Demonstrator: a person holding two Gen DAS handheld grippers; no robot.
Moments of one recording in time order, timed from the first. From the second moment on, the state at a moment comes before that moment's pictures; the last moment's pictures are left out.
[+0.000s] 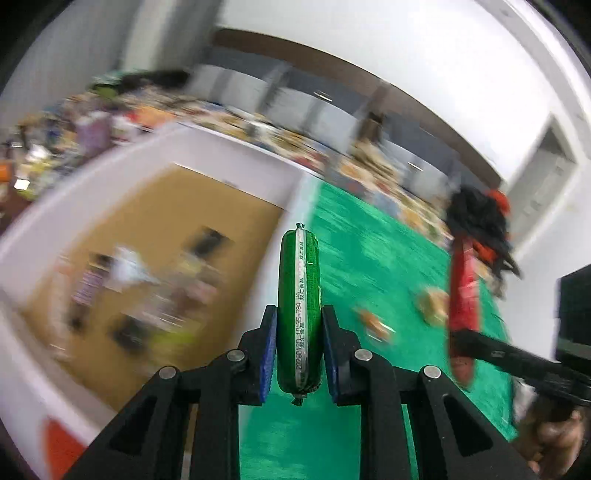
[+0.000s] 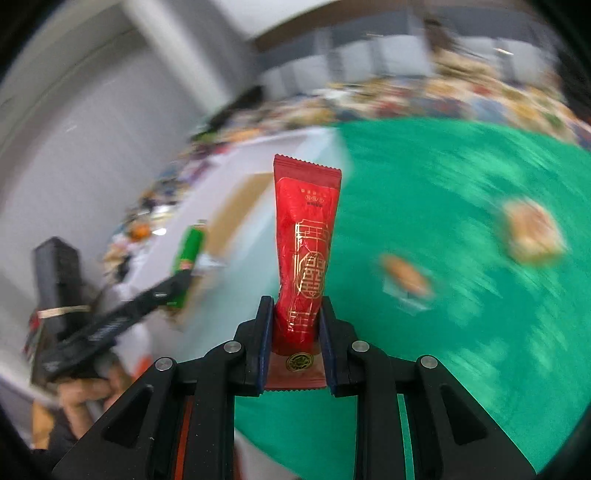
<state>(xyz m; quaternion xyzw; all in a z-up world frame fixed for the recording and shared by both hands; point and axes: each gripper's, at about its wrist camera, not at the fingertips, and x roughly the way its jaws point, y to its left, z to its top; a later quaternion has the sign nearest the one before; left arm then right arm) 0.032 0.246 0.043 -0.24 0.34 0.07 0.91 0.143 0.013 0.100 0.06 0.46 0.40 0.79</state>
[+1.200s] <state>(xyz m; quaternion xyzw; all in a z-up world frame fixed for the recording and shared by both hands) 0.117 0.089 -0.075 -0.11 0.47 0.00 0.87 0.161 -0.222 -0.053 -0.02 0.45 0.04 0.89</state>
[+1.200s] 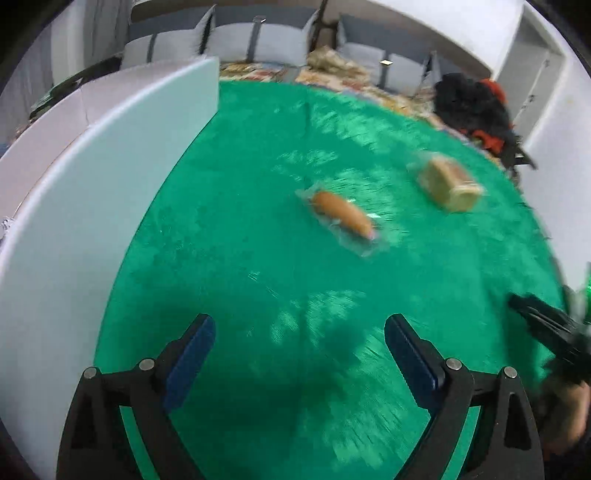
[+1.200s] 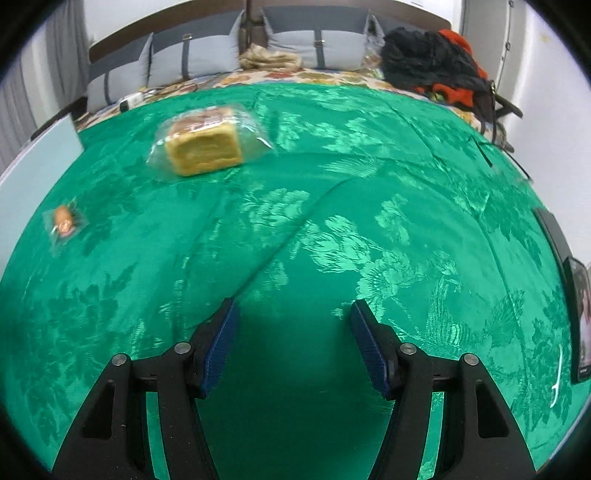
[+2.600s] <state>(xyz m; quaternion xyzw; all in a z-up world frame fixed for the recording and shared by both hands) 0.134 0.087 -0.106 -0.04 0.45 0.05 0.89 0.160 -0.224 -0.057 -0.02 0.45 0.04 0.89</state>
